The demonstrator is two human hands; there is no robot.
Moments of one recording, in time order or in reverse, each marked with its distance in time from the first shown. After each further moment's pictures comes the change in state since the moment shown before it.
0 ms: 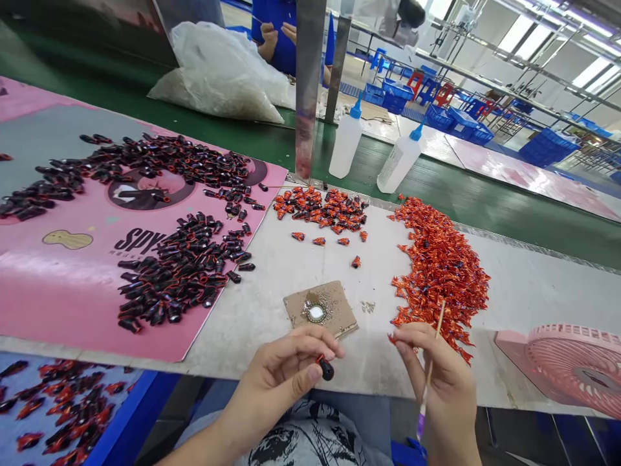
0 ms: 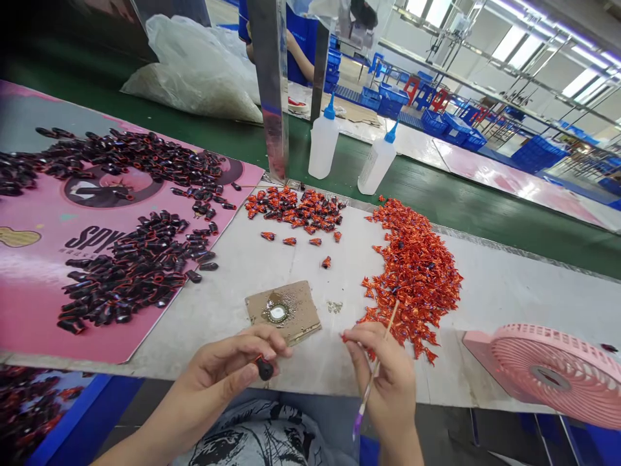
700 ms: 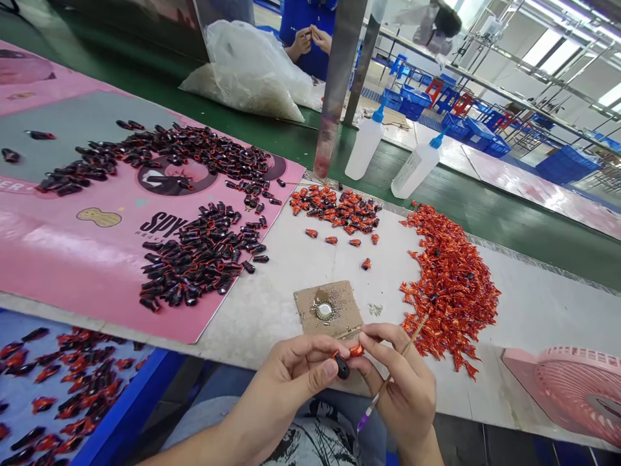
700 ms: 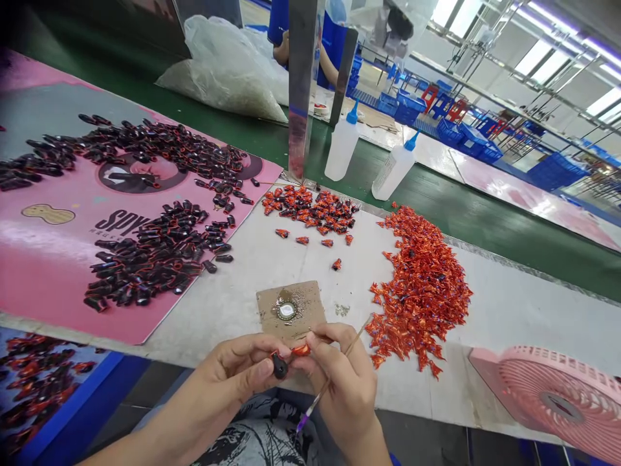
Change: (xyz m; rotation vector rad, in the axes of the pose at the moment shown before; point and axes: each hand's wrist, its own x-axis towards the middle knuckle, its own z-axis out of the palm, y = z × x) left_hand -0.003 0.014 0.023 -0.247 0.243 -0.330; right_hand 0.009 -0.022 0.038 -0.033 -0.011 -0.282
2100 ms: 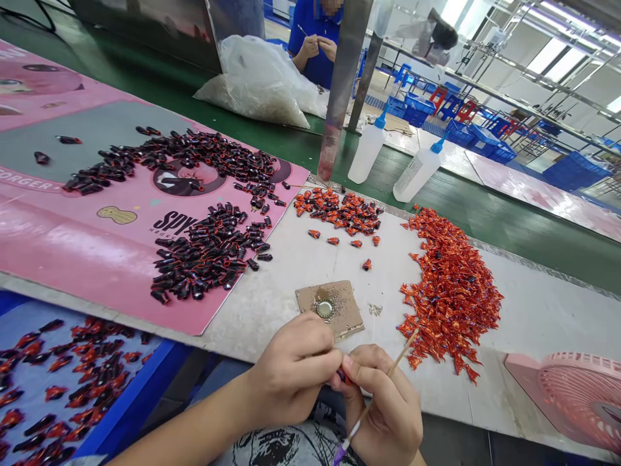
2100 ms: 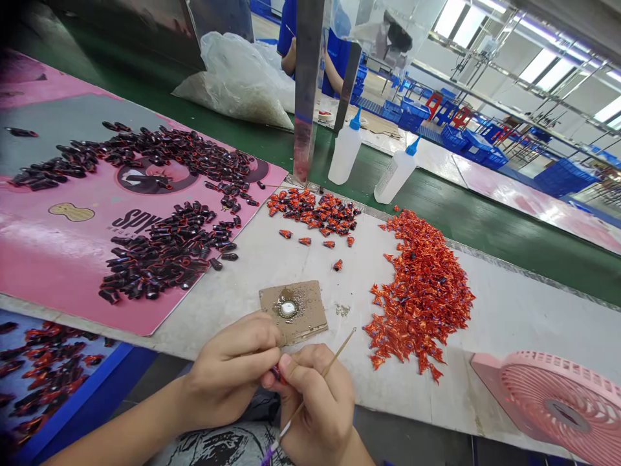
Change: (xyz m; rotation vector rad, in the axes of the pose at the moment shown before) left_hand 0.021 0.010 -0.019 1.173 -0.324 1.205; right_hand 0.000 -0.030 0.020 0.236 0.105 0.018
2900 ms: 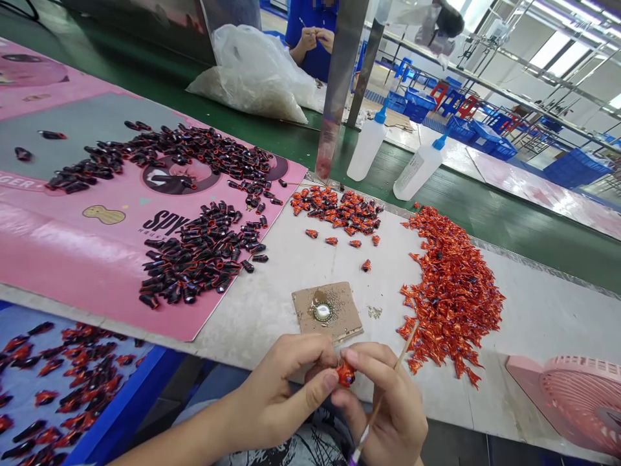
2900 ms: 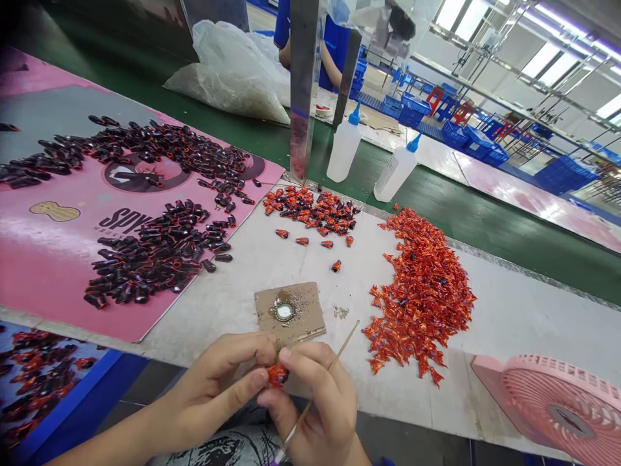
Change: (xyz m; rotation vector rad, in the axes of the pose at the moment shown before) left_hand -0.001 0.014 -0.002 -0.383 -0.060 -0.483; right_hand -0.004 0.009 -0.011 0.052 -0.098 0.088
